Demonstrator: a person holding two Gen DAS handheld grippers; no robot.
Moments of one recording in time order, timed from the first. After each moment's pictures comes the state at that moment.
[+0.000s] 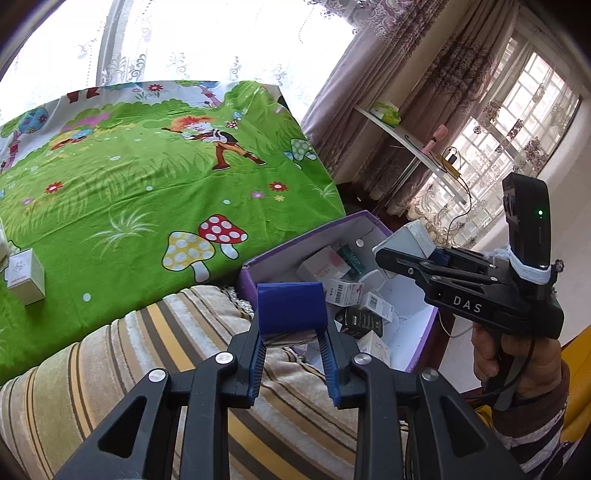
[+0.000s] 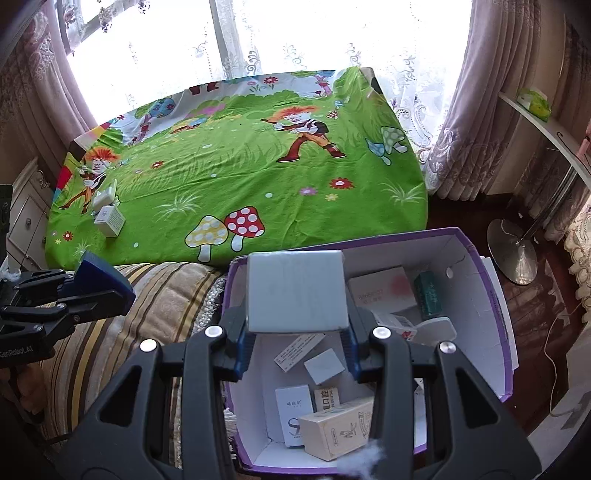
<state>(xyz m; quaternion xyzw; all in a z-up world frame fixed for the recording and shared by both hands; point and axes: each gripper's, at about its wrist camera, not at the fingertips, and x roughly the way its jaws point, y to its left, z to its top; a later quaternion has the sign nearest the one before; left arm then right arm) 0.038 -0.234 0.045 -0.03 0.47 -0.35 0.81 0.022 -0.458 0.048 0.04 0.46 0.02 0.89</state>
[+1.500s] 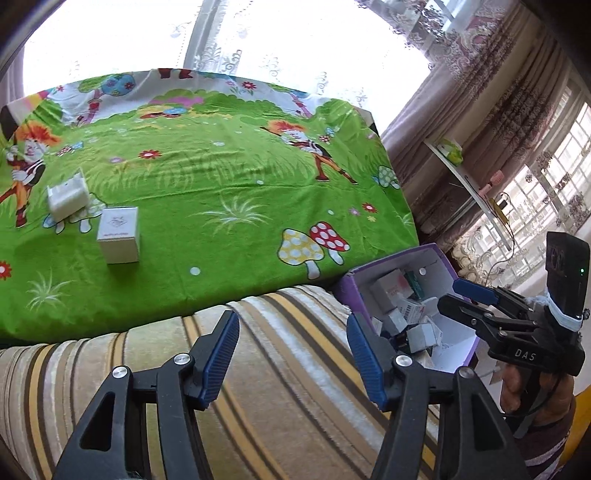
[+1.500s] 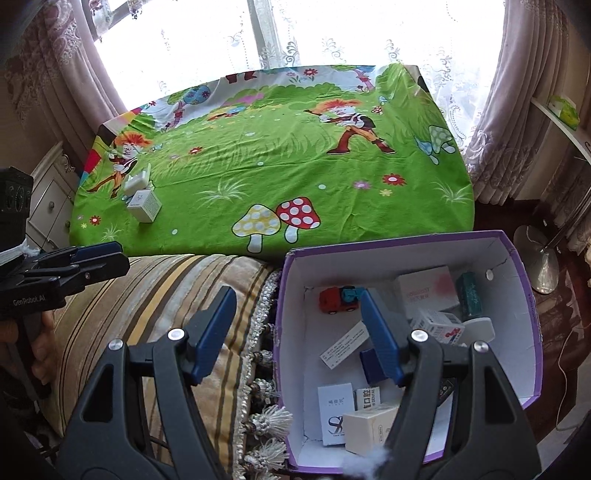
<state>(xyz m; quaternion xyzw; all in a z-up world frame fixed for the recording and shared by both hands) 0.062 -0.126 0.032 -0.09 0.48 -0.22 0.85 0.033 -0.394 0.046 0.04 0.46 0.10 0.88</state>
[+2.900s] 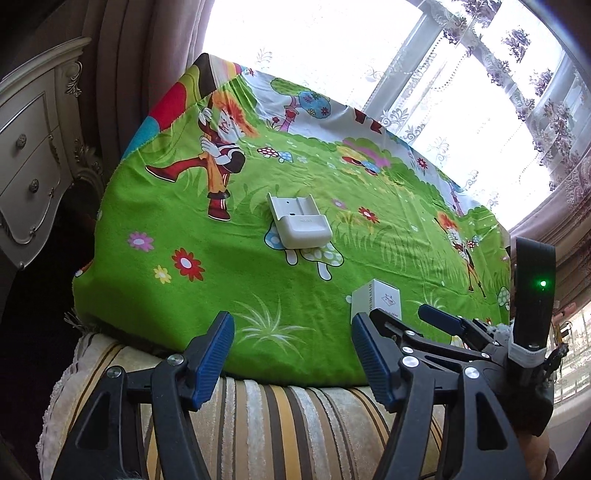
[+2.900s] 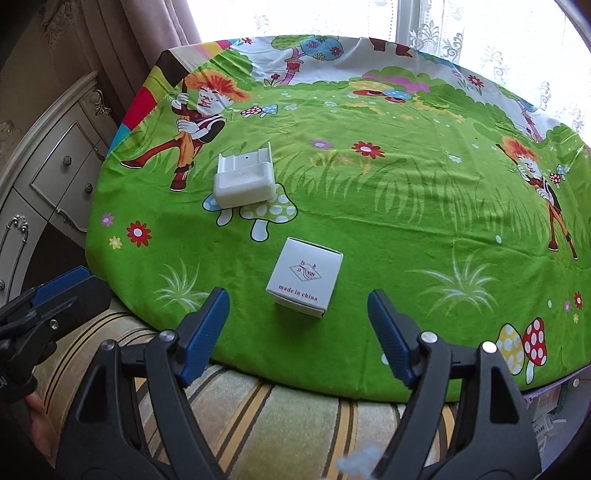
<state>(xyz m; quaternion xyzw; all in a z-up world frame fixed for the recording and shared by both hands) 0.102 0.076 0.025 -0.20 0.45 0.00 0.87 0.171 -0.110 -0.002 -0.05 0.51 0.19 0.84</state>
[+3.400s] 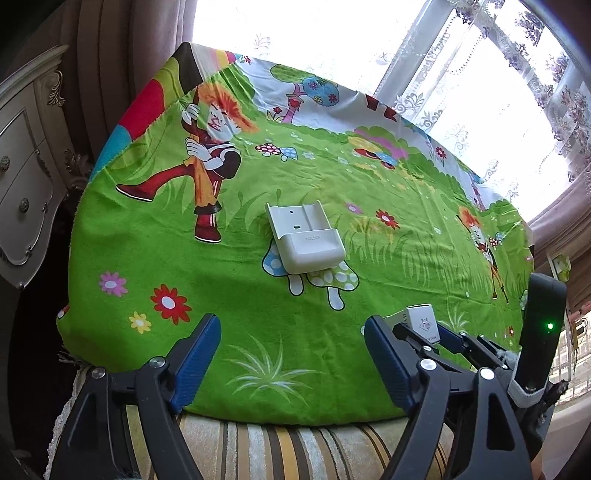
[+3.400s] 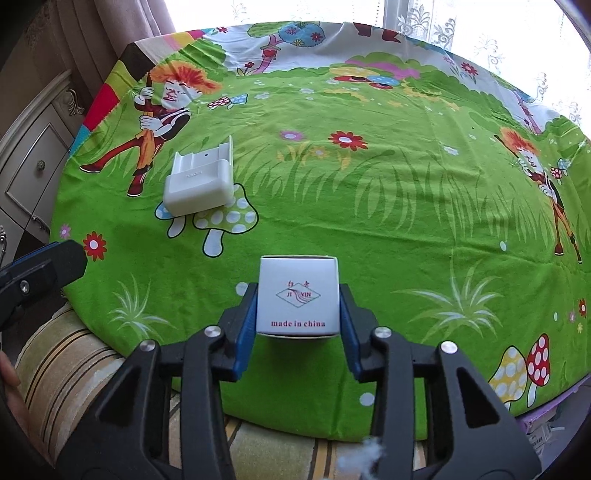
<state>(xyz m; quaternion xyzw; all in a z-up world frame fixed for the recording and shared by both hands) 0.163 0.066 0.009 -0.17 0.48 0.02 0.86 0.200 -0.125 -0.027 -0.06 0.51 0.16 0.84</state>
